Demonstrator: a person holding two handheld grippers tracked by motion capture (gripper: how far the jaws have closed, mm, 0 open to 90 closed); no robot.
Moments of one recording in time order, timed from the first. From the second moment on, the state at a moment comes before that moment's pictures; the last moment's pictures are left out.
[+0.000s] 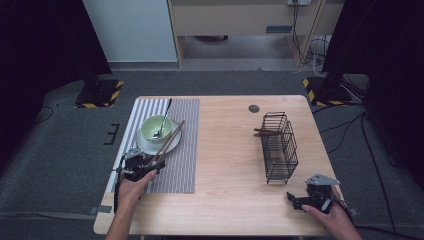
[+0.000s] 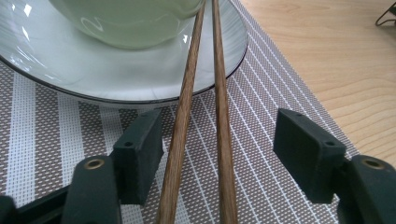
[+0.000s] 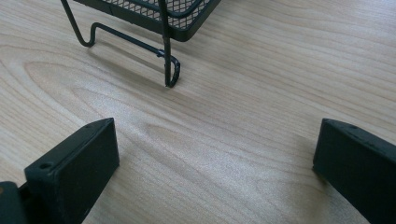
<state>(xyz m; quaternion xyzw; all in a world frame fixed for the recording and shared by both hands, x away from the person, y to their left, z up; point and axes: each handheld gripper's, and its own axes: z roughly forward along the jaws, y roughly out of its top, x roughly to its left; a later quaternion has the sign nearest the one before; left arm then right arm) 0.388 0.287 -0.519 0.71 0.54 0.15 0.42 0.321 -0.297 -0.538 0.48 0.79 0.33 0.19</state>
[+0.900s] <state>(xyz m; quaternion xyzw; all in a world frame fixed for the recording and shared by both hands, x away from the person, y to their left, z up) 0.391 0.284 -0.524 0.72 0.55 0.15 0.40 0.321 -0.297 -0.538 0.48 0.79 0.33 0.20</state>
